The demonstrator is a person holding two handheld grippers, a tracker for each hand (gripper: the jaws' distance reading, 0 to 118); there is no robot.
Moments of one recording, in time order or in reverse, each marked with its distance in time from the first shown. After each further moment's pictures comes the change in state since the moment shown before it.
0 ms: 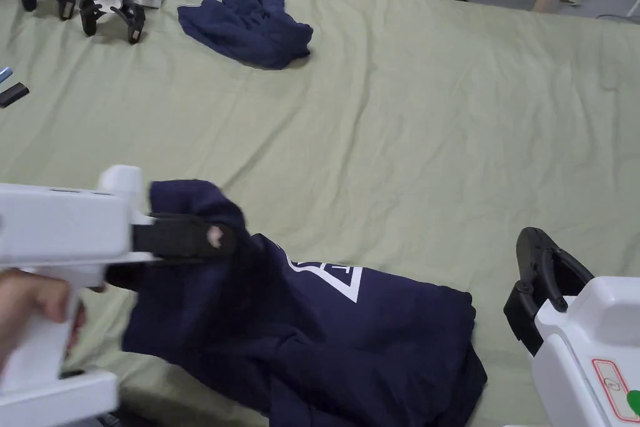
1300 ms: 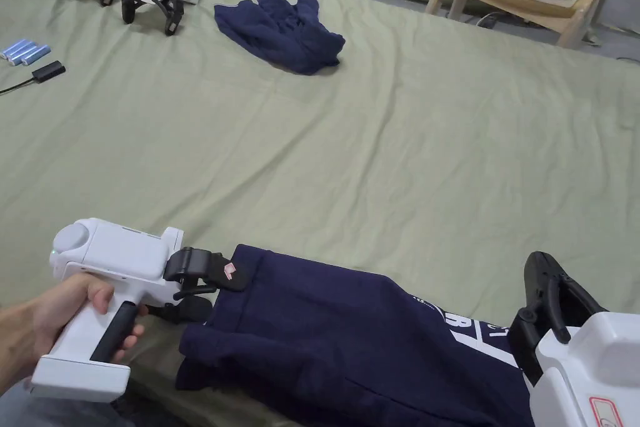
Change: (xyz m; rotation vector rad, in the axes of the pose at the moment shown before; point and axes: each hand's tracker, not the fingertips) left arm -0.207 -0.033 -0.059 -0.231 -0.289 0.389; right arm -0.025 0.004 0.017 0.036 0.007 0.085
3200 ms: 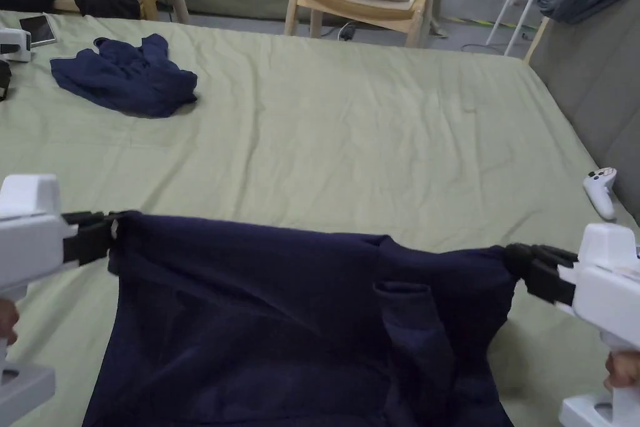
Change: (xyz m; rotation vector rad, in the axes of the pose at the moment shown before) left arm 0.248 -0.030 -0.032 0.449 0.660 -0.688; right arm 0.222 -0.014 -0.050 -0.437 0.122 -0.214
